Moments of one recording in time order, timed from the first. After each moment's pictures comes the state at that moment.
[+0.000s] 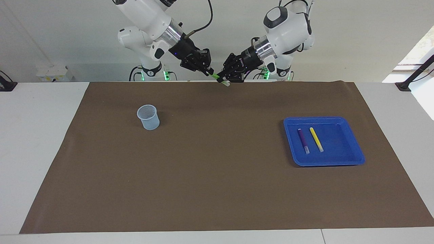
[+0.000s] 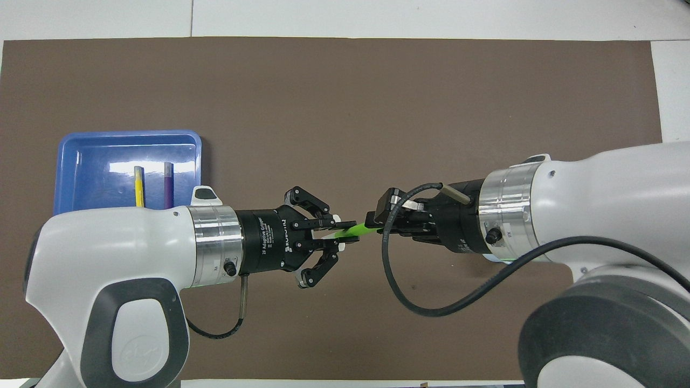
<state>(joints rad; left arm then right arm) -0.58 -0.23 -0.05 -2.14 -1.05 2.28 -1.76 0.35 -0.18 0.06 -1.90 0.68 1.95 0.56</state>
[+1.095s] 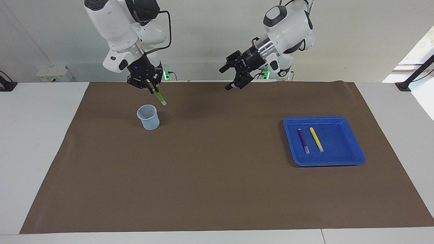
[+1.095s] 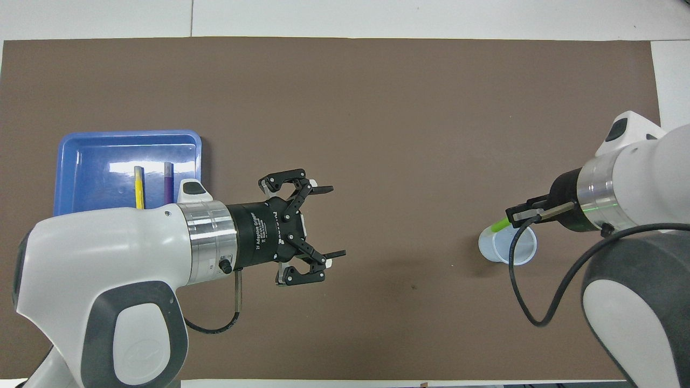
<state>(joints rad) -0.54 -0.23 -0.07 -2.14 -0.93 2.34 -1.75 0.13 -0.18 0.05 -1.91 0.13 1.70 -0.09</state>
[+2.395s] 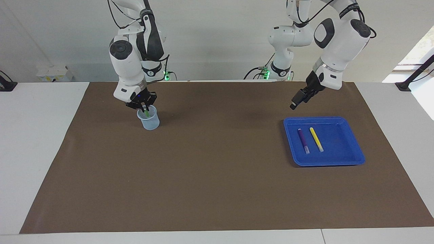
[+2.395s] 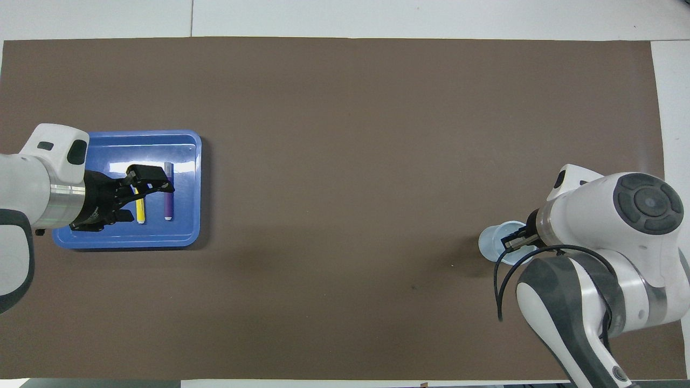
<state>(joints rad) -0.07 -0.19 -0.06 -2.13 -0.22 1.99 -0.46 0.09 -0.19 0.05 -2.33 -0.03 2.05 -0.20</state>
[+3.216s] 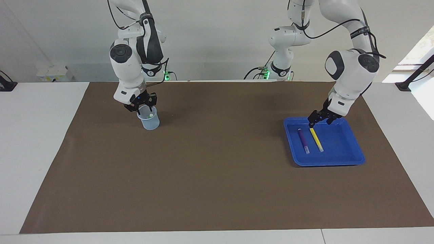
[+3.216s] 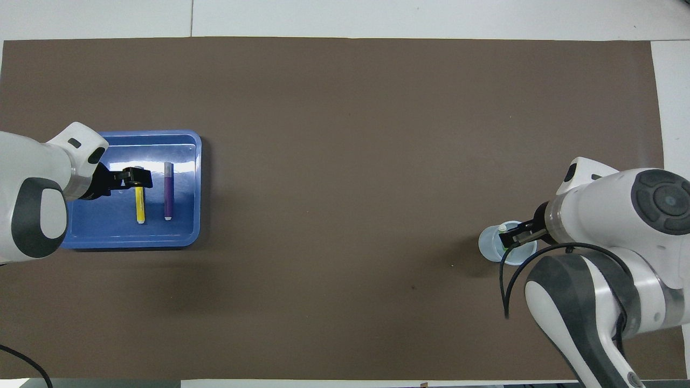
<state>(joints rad) 0.06 0.10 -0.06 -2.16 -0.04 2.29 -0.05 0.09 -0.20 0.06 -2.26 -0.03 2.01 -0.20</state>
